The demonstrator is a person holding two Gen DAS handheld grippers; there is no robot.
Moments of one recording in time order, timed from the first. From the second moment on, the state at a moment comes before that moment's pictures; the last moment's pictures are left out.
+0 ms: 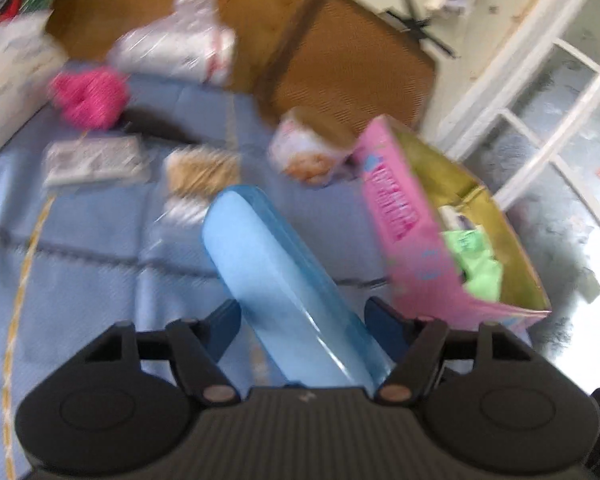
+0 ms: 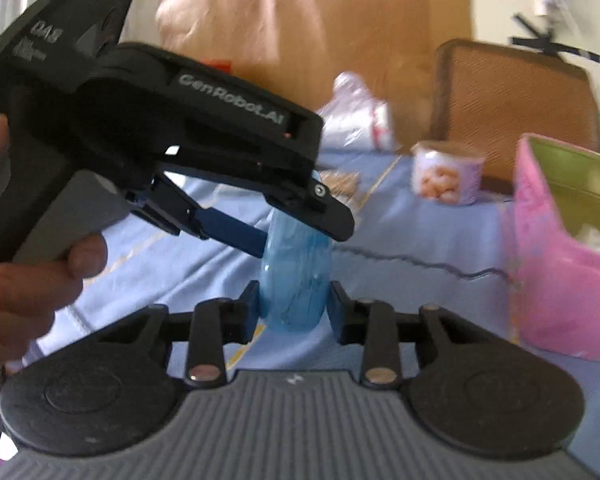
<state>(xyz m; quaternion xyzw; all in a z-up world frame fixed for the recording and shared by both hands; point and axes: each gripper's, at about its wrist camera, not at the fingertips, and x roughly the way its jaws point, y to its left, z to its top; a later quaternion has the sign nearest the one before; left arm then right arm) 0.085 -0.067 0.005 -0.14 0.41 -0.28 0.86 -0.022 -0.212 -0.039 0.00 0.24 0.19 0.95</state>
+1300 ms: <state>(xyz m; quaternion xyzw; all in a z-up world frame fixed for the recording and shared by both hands) 0.098 0.040 -0.010 -0.09 0.31 -0.15 0.93 0.005 -0.265 0.003 0.04 0.14 0.12 0.98</state>
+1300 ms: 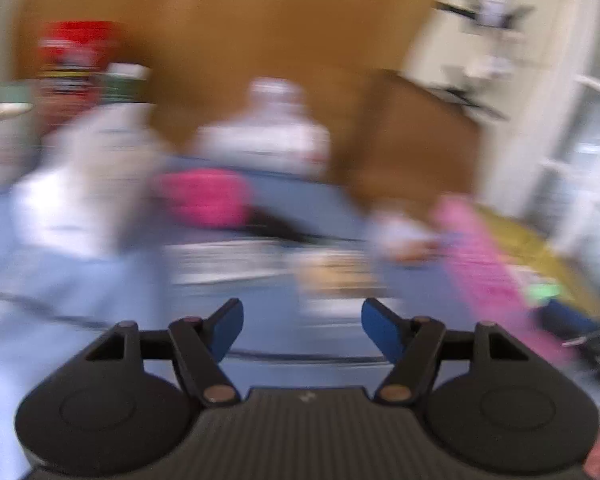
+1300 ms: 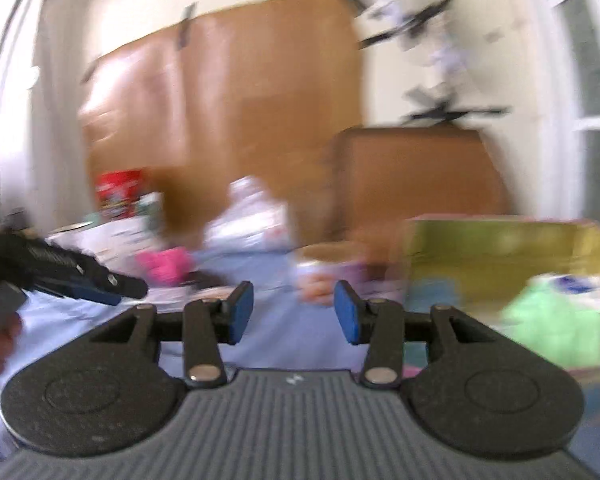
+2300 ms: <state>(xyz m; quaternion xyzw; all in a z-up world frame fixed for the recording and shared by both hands) 0.097 0.123 -0.038 -0.19 0.27 -0.10 0.94 0.032 -0.144 0.010 -0.13 0.19 0.28 0.93</state>
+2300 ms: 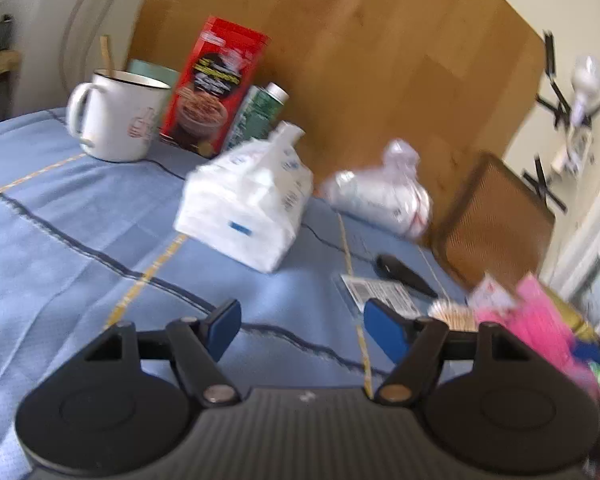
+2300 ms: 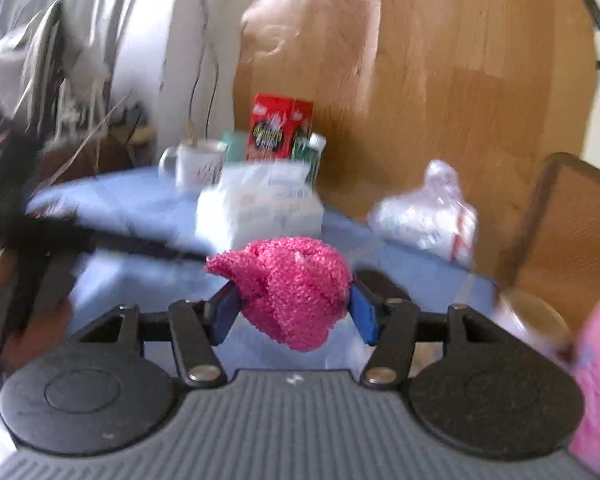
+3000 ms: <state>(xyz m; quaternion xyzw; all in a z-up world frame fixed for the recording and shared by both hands) 0.052 0.032 -0.013 -0.20 0.37 -0.29 0.86 -0.016 -0.181 -0.040 -0.06 0.24 0.22 0.94</state>
